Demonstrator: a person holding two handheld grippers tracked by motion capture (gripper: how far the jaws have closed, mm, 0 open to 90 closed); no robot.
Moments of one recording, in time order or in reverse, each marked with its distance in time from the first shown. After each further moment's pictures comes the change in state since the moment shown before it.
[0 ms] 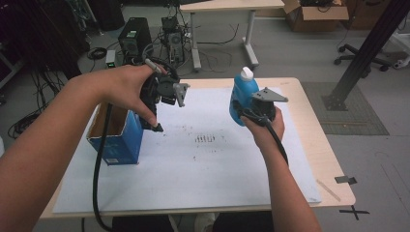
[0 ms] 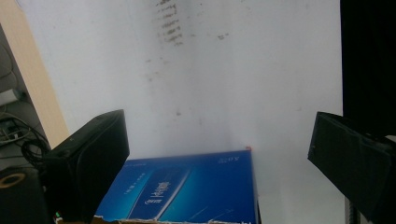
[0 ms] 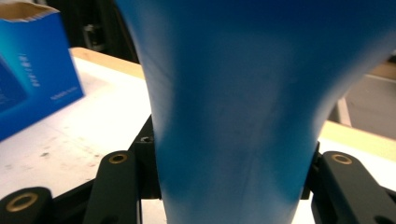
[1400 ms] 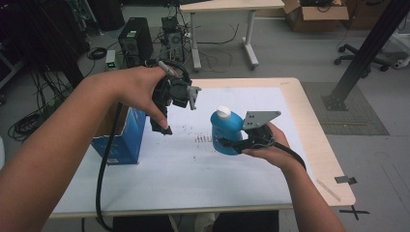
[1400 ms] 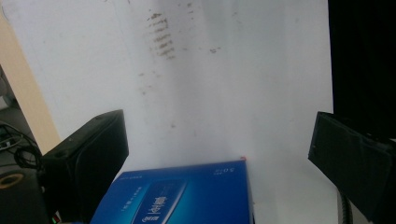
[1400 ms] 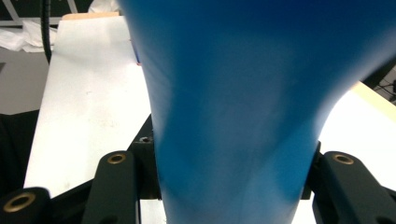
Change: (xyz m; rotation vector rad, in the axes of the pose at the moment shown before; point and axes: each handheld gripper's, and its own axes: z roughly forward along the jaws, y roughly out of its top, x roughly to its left) left arm 0.000 0.025 0.007 0.011 -0.038 0.020; right arm 0.033 -0.028 -0.021 0.094 0.625 -0.335
